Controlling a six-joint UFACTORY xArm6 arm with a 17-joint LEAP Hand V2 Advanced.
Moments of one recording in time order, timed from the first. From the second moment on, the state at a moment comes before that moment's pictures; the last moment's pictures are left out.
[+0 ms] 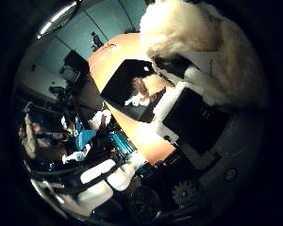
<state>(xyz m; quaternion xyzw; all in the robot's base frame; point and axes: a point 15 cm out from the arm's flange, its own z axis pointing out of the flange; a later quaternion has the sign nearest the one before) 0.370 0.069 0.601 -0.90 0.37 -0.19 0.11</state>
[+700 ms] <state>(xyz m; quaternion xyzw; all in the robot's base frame) 0.366 0.250 0.600 -0.92 0.29 -0.17 0.21</state>
